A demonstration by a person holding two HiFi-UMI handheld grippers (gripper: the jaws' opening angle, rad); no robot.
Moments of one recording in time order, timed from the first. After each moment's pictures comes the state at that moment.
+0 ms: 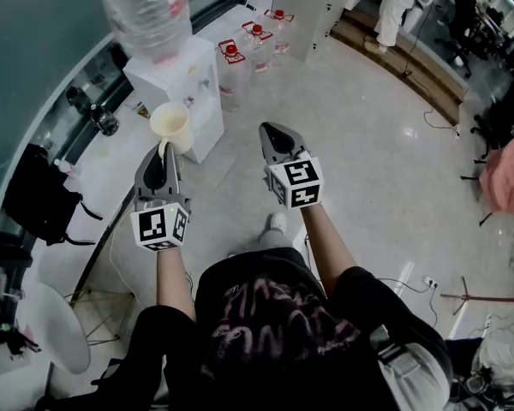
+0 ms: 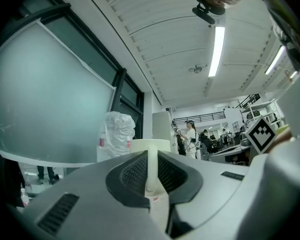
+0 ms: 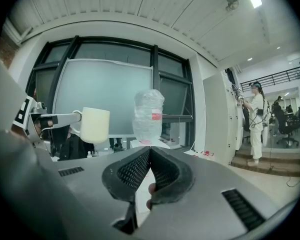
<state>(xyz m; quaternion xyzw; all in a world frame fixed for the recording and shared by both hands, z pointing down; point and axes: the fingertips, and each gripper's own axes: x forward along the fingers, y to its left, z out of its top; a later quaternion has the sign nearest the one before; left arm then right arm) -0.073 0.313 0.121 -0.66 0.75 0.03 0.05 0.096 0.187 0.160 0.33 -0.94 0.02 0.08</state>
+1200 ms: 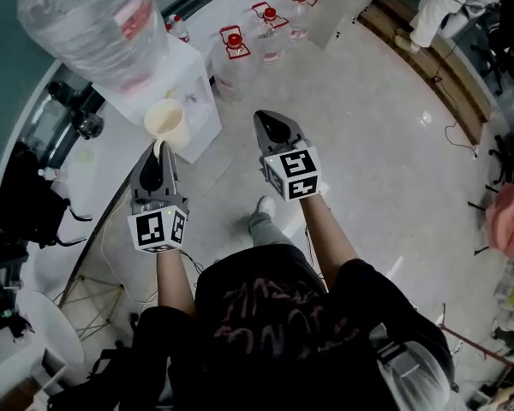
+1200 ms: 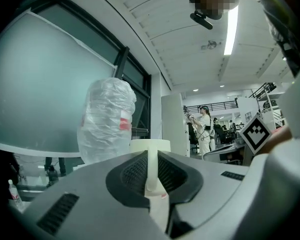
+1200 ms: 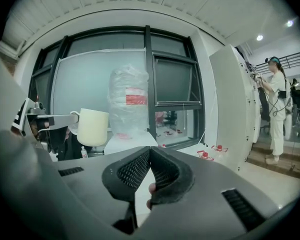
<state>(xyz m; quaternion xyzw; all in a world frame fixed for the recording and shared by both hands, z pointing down) -0.113 0.042 0.183 -0.62 0.78 0.00 -0.01 0.028 -0.103 0.225 0.26 -0.96 0.06 0.13</state>
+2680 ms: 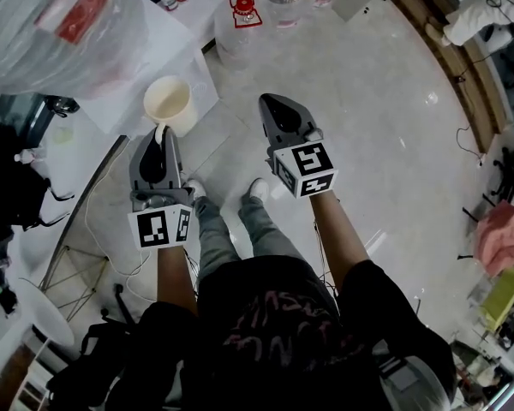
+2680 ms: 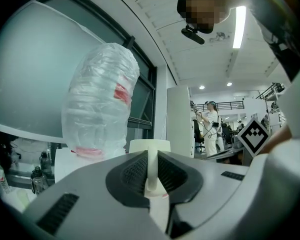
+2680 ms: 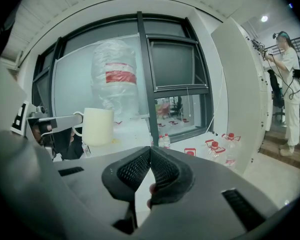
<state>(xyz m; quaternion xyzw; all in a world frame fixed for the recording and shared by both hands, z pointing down) -0.150 -0.091 0.275 -0.60 0.80 0.00 -0.04 -0.032 -0.227 0.326 0.21 -0.96 0.10 0.17</state>
